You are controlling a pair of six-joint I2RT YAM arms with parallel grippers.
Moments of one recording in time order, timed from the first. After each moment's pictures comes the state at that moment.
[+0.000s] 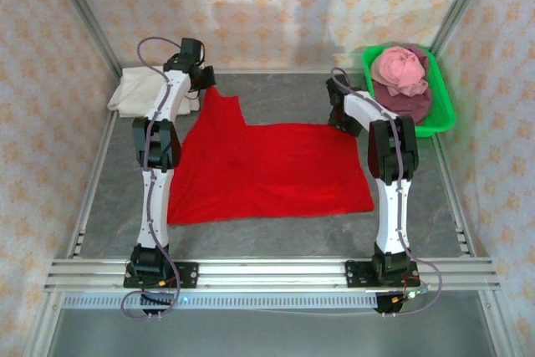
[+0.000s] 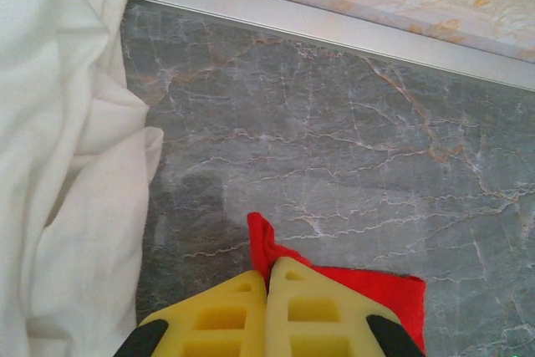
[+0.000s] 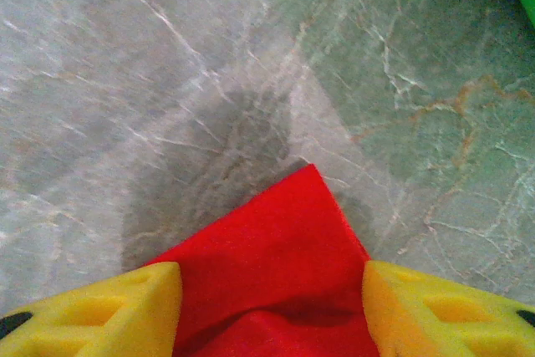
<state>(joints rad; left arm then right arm) -0.02 2.57 2.50 -0.85 0.05 -0.33 0.20 2.23 1.75 -0.86 0.31 0.71</state>
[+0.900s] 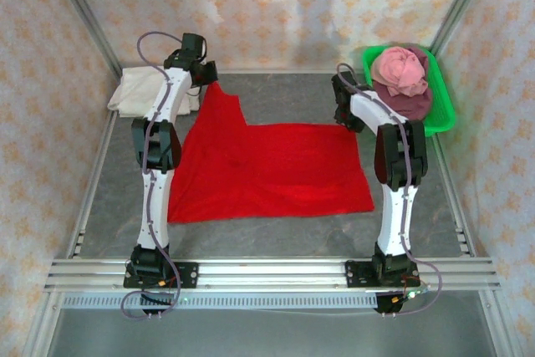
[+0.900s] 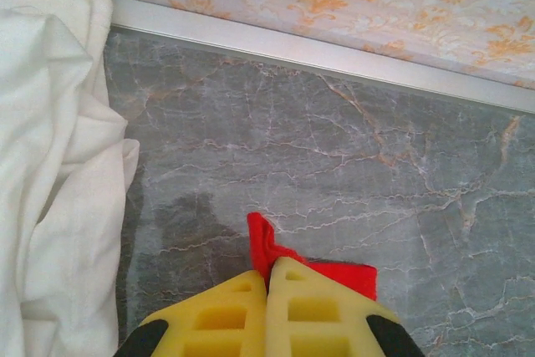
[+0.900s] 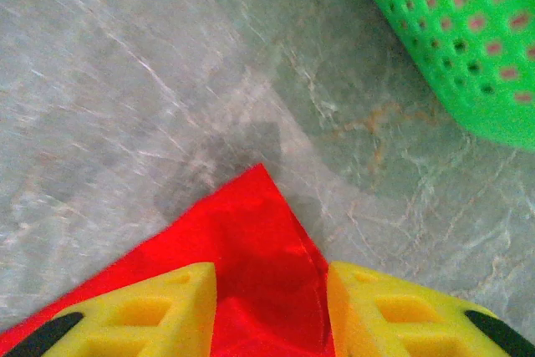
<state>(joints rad) -0.04 2.53 2.50 -0.86 0.05 -0.33 0.19 2.12 1.66 -0.83 0.34 0.71</state>
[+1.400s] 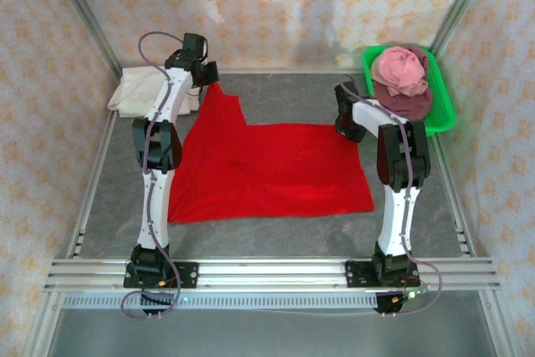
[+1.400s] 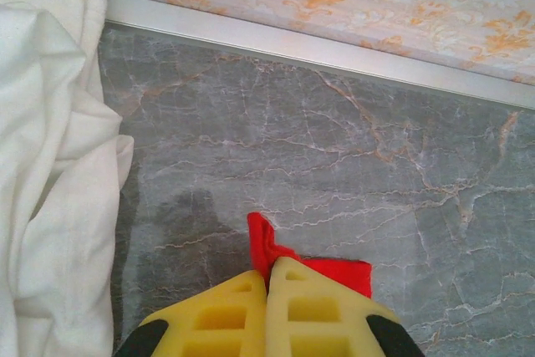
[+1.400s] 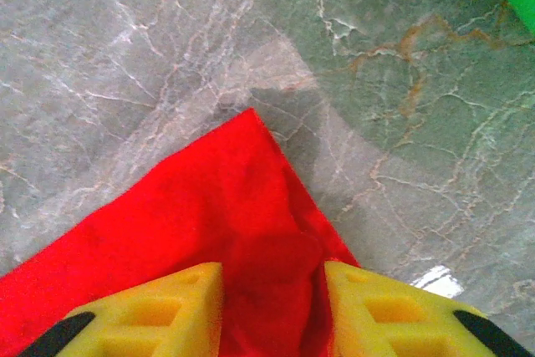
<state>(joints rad) -0.05 2.53 2.50 -0.86 0.05 -0.33 0.17 2.10 1.54 -0.72 0.23 0.73</state>
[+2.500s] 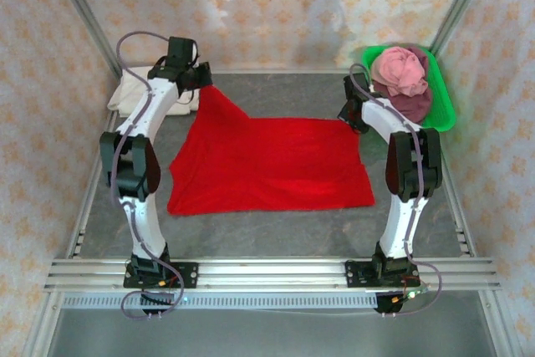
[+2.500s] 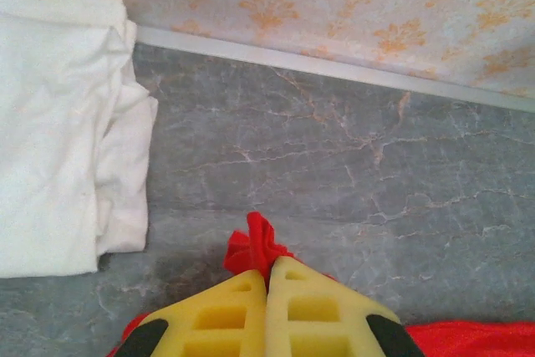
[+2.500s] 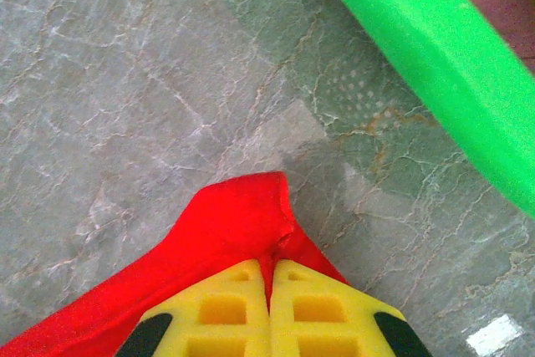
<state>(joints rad) -0.07 1.92 1.72 -0.53 0.05 -0.31 0.14 1.97 1.48 -0.63 0.24 0.75</state>
